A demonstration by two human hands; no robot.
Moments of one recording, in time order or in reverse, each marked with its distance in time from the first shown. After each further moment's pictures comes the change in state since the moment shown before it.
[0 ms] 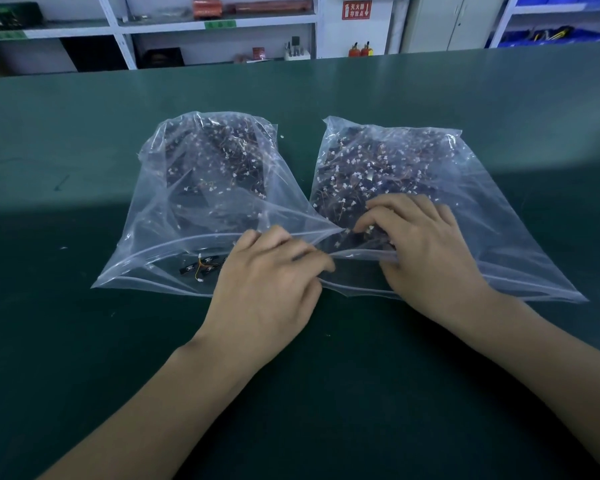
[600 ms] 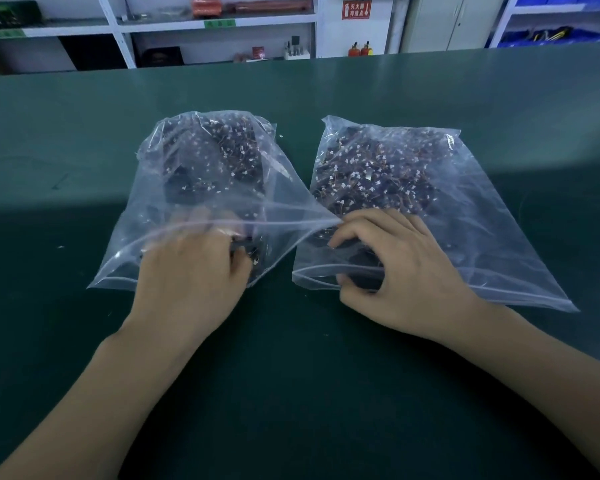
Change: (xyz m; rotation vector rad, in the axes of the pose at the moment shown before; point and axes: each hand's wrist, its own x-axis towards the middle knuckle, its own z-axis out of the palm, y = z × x) left_hand -0.005 -0.044 -0.029 0.222 -0.172 -0.456; right_hand -0.011 -0.021 -0.007 0.227 -0.062 -0.102
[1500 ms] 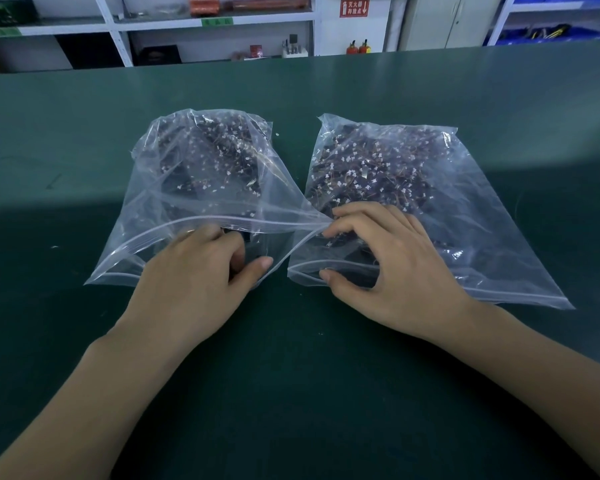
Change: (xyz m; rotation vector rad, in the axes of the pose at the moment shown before) left_hand -0.004 0.001 0.001 -0.120 -0.195 0.003; right_hand -0.001 0.000 0.002 0.020 0.018 0.020
